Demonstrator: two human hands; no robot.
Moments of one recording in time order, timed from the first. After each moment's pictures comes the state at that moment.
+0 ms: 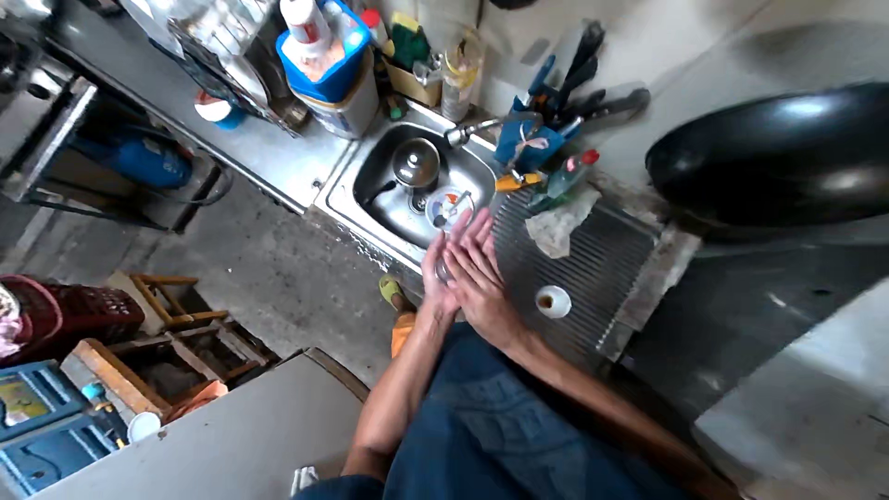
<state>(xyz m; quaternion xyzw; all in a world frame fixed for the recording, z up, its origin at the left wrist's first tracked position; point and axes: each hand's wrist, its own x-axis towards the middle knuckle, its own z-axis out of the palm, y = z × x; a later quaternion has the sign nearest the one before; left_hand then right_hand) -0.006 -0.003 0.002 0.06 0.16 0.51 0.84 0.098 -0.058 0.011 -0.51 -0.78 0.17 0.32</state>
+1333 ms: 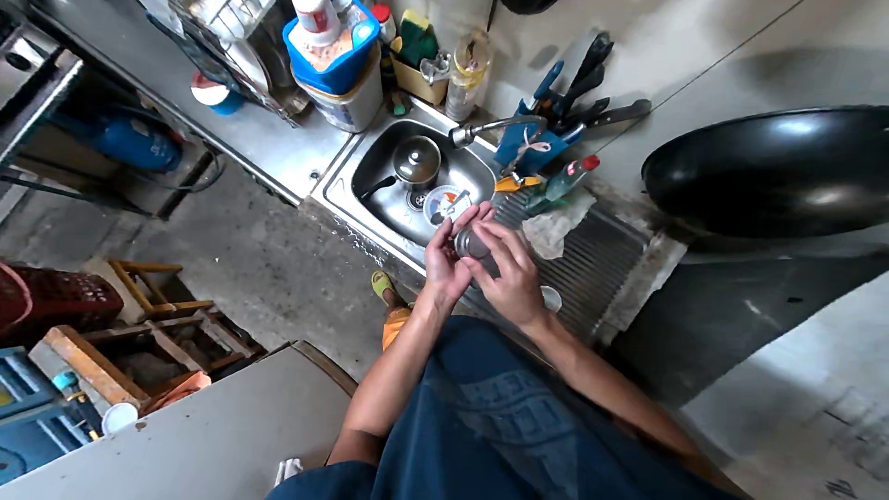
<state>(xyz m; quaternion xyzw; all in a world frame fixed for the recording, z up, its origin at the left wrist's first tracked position) 0.000 0.009 0.013 0.03 0.17 0.54 0.82 0.122 -0.025 0.039 -0.49 -0.75 0.14 0.42</state>
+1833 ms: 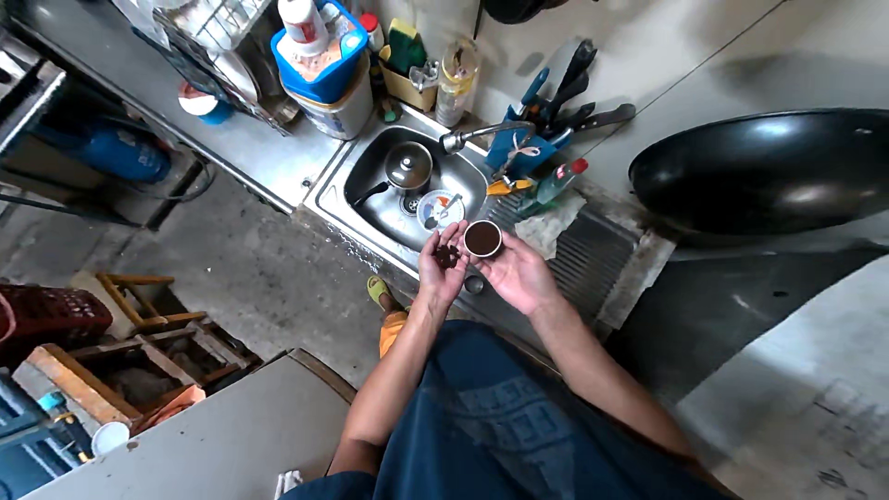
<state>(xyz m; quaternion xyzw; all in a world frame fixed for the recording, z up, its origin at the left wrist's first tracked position) 0.001 0.018 -0.010 -0.07 0.30 0.54 0.78 0.144 -0.003 0.041 -0.37 -0.11 0.76 0.52</state>
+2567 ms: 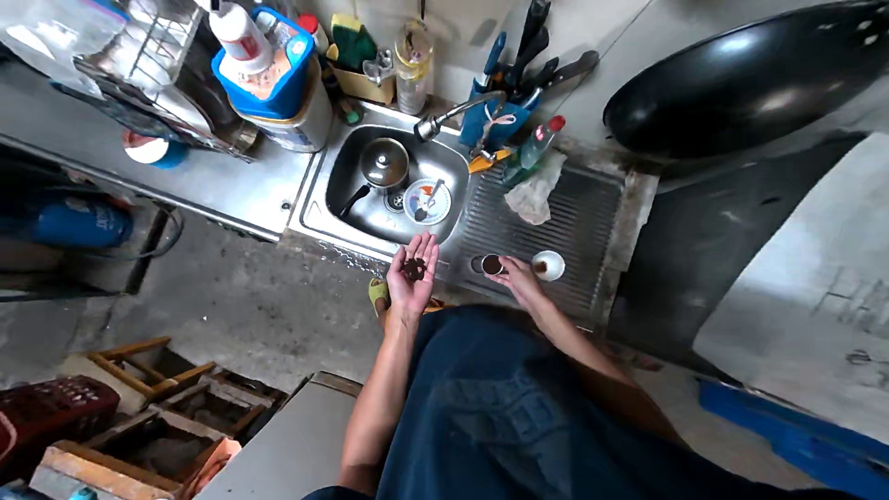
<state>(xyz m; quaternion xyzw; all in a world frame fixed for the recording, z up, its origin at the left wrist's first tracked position) -0.096 0.012 -0.054 -0.11 0.27 0.51 0.81 0.153 -0.069 -0.135 -0.69 -0.13 0.55 0.44</state>
